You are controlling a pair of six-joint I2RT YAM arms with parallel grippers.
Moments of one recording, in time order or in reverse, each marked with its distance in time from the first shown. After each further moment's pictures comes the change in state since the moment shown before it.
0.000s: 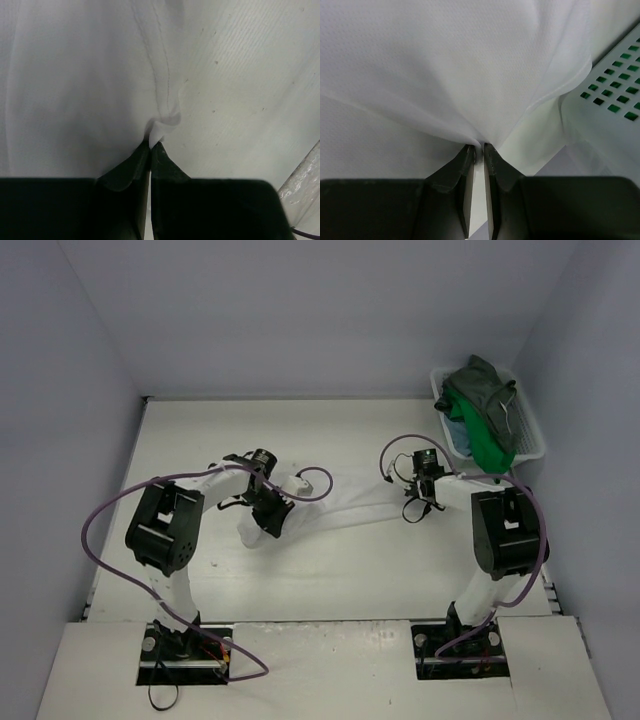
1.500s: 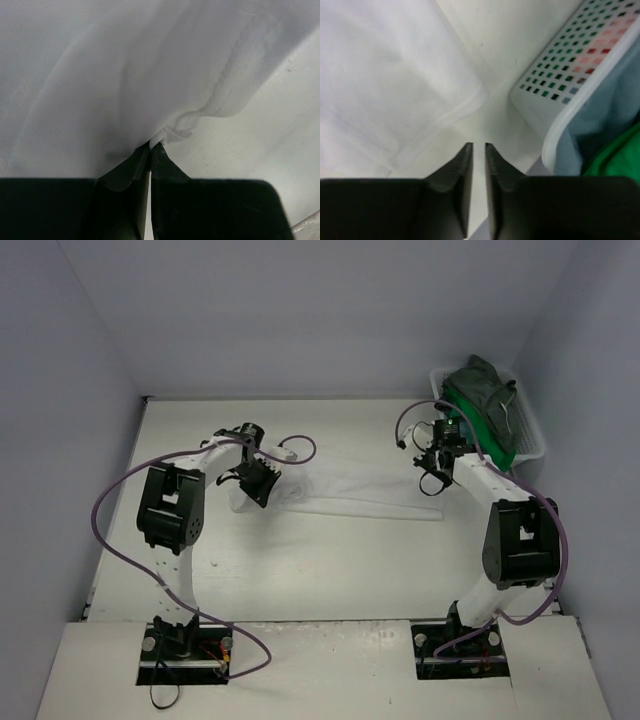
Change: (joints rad) left arm 0.117 0.163 0.267 -0.063 -0.171 -0.080; right arm -0.086 -0.099 0.231 -0.266 -0.177 0.122
